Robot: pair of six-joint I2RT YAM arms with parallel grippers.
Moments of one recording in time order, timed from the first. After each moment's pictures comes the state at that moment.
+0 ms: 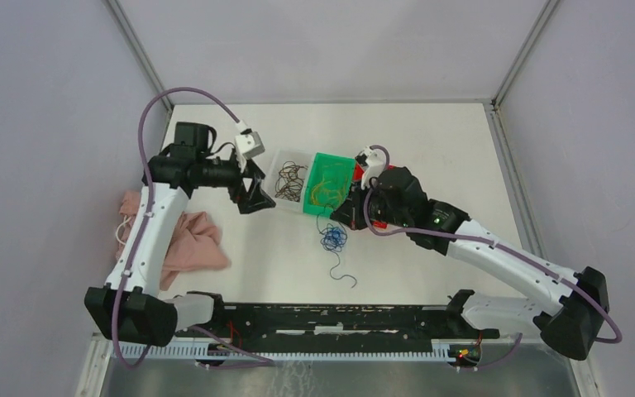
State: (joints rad) left arm -0.07 1.26 1.33 -0.99 0.92 0.70; right arm 0.85 1.12 0.93 -0.28 -0.12 0.60
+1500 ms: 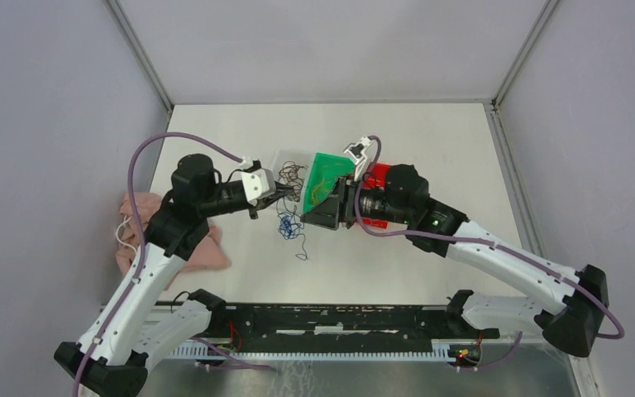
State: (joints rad) left arm -0.43 0.88 1.00 -0.39 0.76 0.52; right arm 0.91 1.18 0.99 0.03 -0.41 0.84
